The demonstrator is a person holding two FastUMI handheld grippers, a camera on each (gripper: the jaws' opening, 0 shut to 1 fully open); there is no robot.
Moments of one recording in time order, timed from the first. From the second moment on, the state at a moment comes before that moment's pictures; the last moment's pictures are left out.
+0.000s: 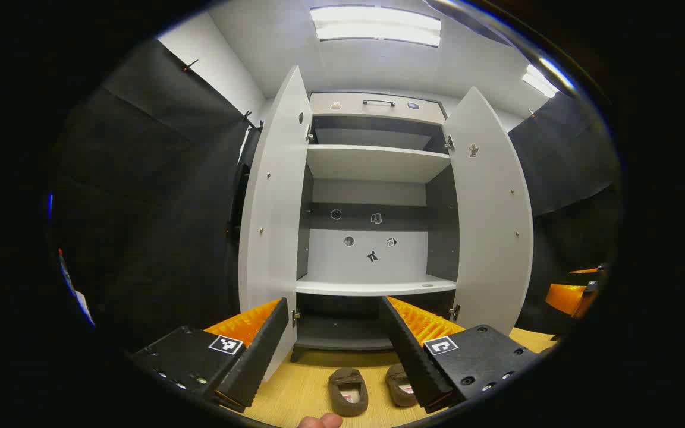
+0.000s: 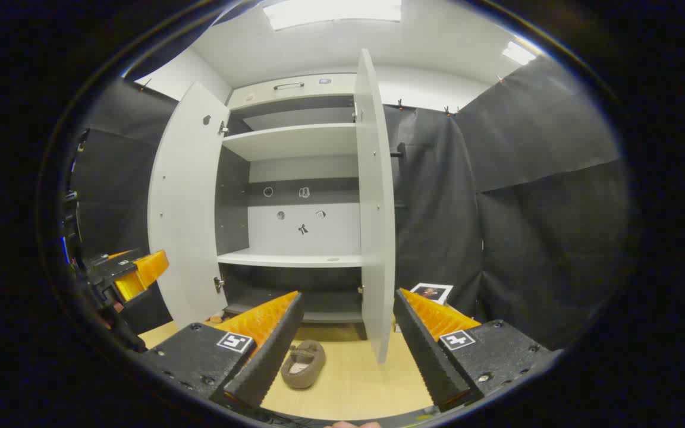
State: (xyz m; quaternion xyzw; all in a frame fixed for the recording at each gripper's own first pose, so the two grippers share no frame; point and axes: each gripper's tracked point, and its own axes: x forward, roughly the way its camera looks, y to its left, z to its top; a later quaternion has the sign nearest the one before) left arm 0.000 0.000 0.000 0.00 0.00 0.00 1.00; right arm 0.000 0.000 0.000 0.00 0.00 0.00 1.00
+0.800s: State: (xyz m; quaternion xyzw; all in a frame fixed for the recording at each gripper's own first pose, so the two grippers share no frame) left arm -0.001 -0.001 -0.003 -0.01 0.00 -0.01 1.00; right arm 0.004 0.020 -0.002 -0.01 0.01 0.03 1.00
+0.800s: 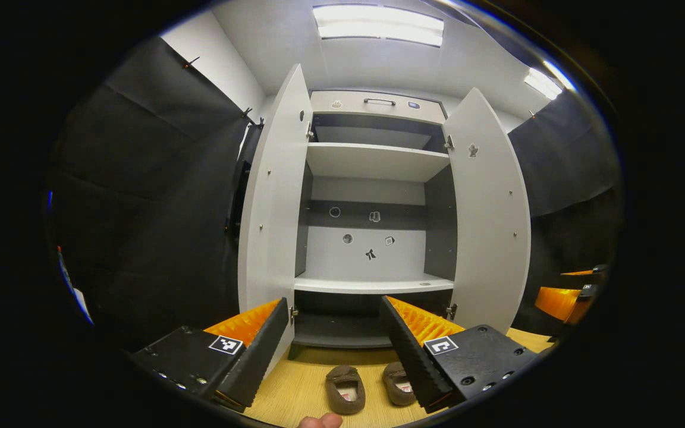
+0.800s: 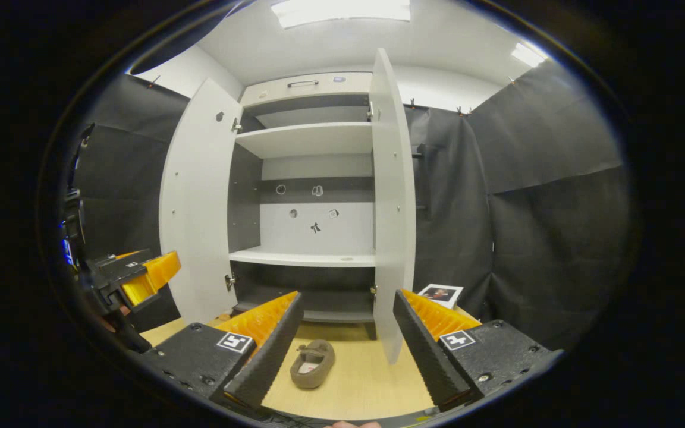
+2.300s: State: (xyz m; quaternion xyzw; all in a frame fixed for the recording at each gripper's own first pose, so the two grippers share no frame) left arm 0.008 0.027 -0.021 -0.01 0.01 0.03 1.00; right arm 0.180 0.129 -0.338 -0.12 0.37 0.13 0.91
